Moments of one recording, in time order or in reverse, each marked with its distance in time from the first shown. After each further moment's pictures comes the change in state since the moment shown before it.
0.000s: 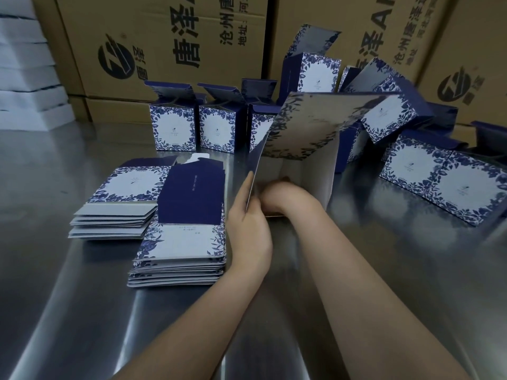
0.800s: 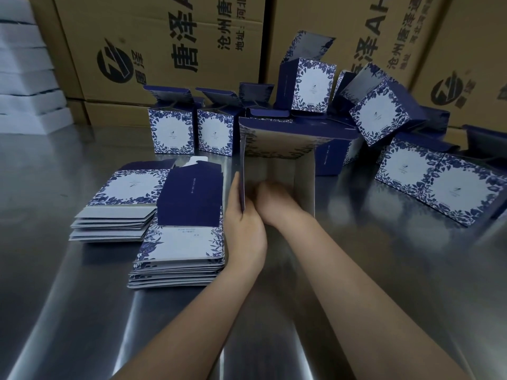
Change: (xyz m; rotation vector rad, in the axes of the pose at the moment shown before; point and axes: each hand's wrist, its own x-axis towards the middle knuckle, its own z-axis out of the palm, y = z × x) left_hand 0.008 -0.004 -0.001 0.068 0.012 0.111; right_hand -0.020 -0.004 0.013 0.271 0.257 -0.124
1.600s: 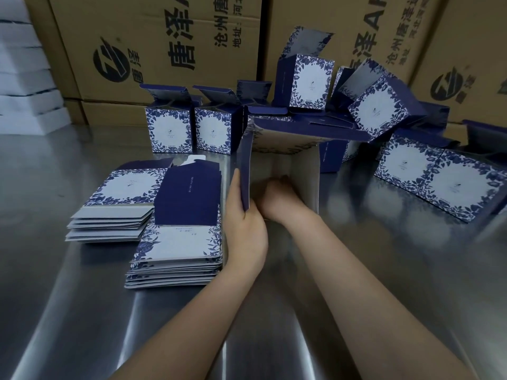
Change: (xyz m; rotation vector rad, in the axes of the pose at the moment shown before) left_hand -0.003 0.002 0.001 0.045 -0.049 0.085; right_hand 0.008 0.016 0.002 -0.119 0.003 0.049
